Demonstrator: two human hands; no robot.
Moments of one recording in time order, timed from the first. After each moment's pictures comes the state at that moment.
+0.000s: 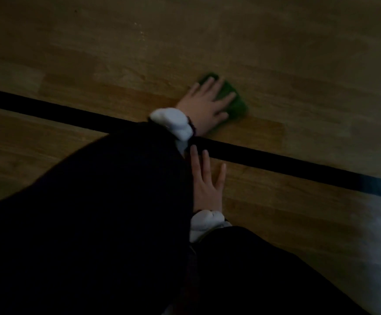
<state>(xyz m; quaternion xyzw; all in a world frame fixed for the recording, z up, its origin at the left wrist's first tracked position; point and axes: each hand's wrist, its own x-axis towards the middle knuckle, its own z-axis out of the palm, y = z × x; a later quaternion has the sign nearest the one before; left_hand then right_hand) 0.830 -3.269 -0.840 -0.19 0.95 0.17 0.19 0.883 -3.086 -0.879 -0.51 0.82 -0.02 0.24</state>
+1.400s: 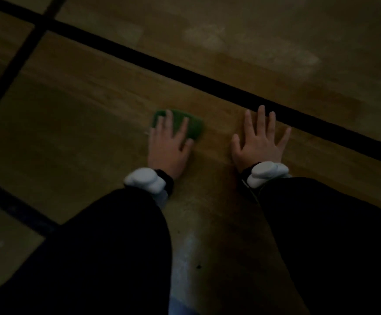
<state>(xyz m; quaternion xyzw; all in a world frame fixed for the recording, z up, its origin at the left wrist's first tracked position) 1.091 -3.151 -0.866 -0.56 0.81 0.15 0.07 0.896 -3.090 -0.880 -0.51 0.84 0.02 0.17</state>
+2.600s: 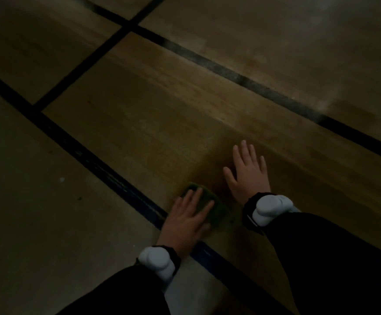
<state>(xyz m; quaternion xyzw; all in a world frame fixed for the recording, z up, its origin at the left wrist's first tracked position) 1.215 -2.922 -0.865 -0.47 0.86 0.16 0.13 1.015 -2.983 -0.825 -0.64 0.73 0.03 0.23</state>
